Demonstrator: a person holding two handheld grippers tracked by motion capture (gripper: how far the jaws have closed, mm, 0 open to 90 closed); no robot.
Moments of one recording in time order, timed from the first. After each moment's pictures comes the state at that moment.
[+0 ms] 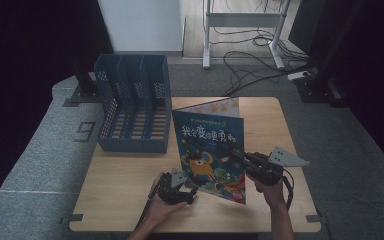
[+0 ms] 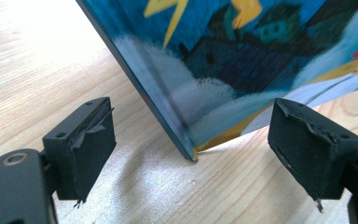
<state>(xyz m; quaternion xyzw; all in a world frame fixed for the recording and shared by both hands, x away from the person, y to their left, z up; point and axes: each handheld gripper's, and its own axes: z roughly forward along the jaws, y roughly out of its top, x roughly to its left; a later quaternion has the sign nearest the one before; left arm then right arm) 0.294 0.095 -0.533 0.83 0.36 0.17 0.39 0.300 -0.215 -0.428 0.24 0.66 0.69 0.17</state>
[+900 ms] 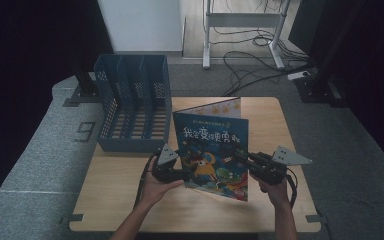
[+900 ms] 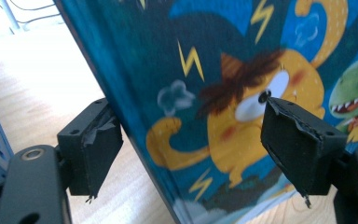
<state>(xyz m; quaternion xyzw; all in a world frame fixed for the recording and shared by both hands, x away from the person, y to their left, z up) 0.326 0.106 -0.459 0.79 0.35 0.17 0.48 0.305 -0.228 -0.435 0.25 0.67 0.68 0.15</state>
